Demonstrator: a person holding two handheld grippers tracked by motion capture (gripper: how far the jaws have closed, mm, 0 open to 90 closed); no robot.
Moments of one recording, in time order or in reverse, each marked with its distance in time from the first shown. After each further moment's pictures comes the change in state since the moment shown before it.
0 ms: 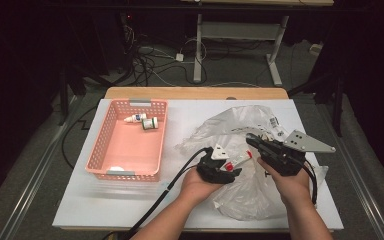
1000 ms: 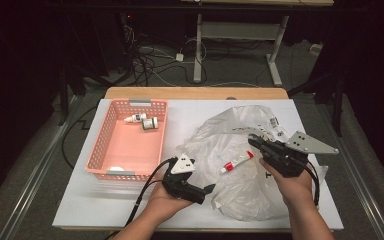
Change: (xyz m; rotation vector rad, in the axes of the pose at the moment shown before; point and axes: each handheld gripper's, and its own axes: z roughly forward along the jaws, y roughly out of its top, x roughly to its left) left arm 0.000 -0.041 -0.093 -0.049 0.024 -0.006; right arm 0.000 0.000 -0.005 -0.002 -0.011 -0.004
